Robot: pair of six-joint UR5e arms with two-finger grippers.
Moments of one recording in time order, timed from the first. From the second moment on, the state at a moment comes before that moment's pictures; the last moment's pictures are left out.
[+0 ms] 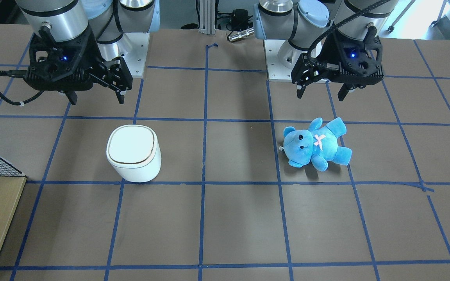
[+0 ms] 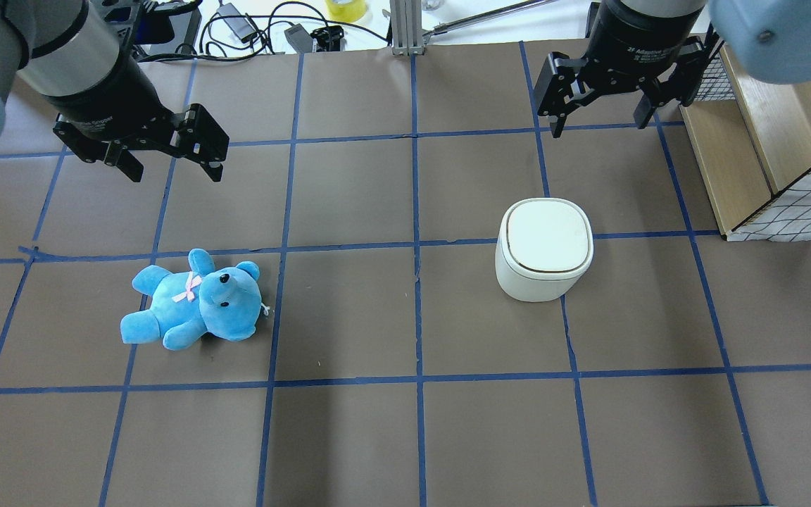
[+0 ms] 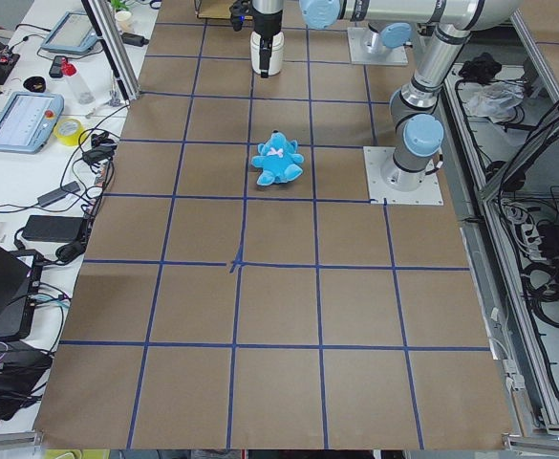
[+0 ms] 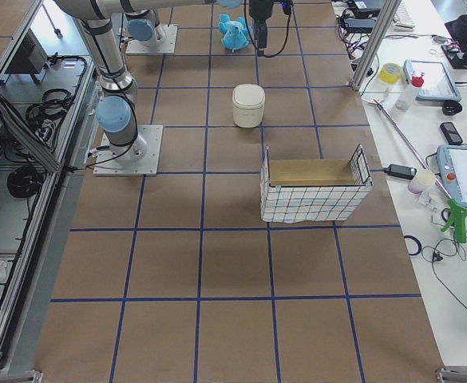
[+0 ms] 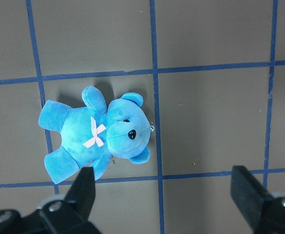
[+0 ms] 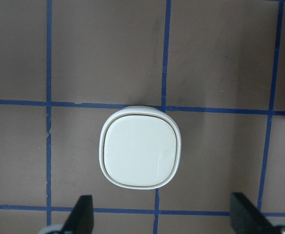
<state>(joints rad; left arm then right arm) -1.54 -1.52 -1.60 -1.55 1.57 0.07 1.64 -1.51 1.45 -1.54 -1.60 0.02</state>
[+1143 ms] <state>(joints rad) -1.54 -1.52 -1.60 -1.55 1.57 0.07 1.64 -1.43 1.61 -1.59 -1.59 -0.01</state>
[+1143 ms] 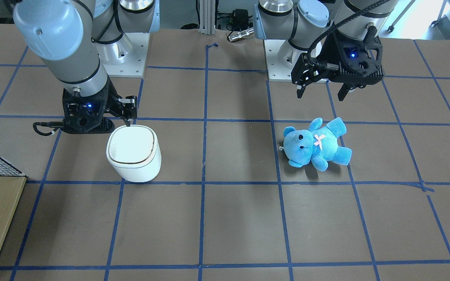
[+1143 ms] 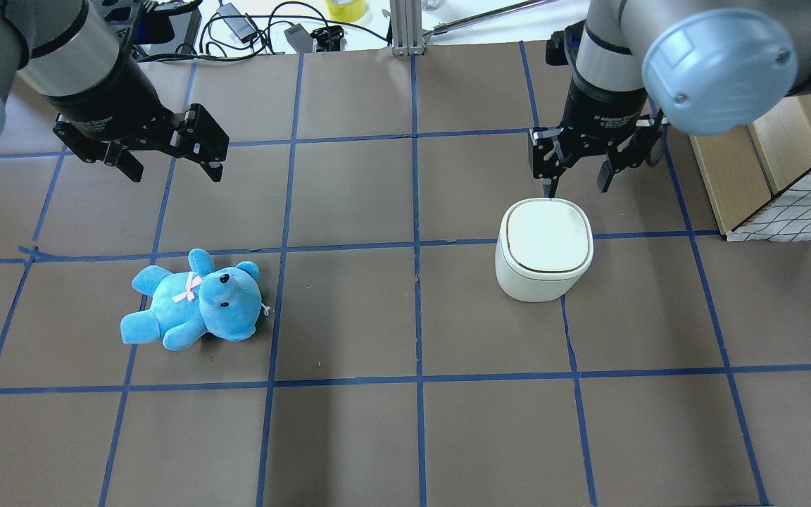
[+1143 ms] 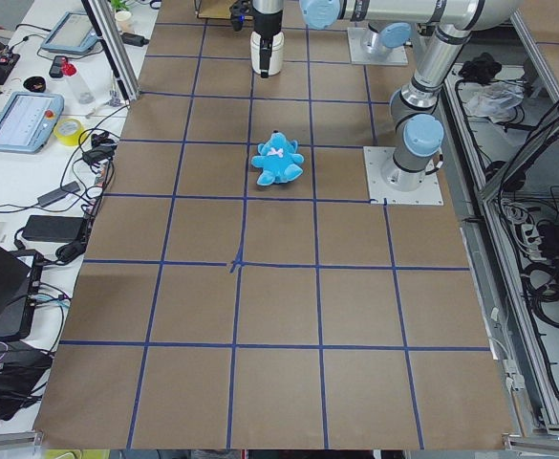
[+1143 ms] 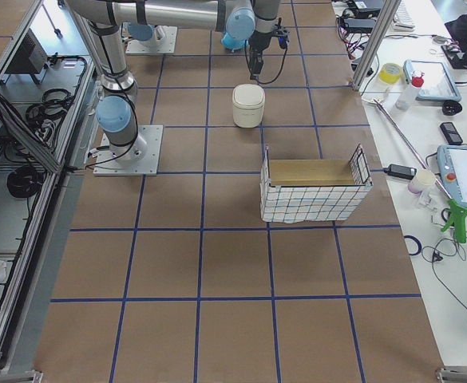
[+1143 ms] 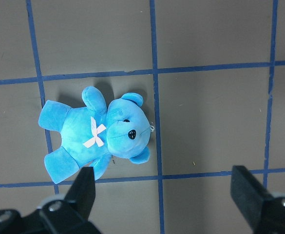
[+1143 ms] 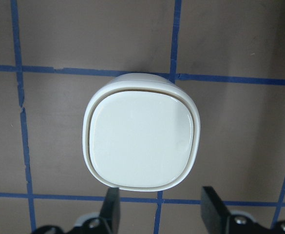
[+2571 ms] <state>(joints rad) -1.54 -1.52 -1.60 -1.55 1.57 0.07 1.62 -1.41 1.75 -1.72 -1.60 -0.02</state>
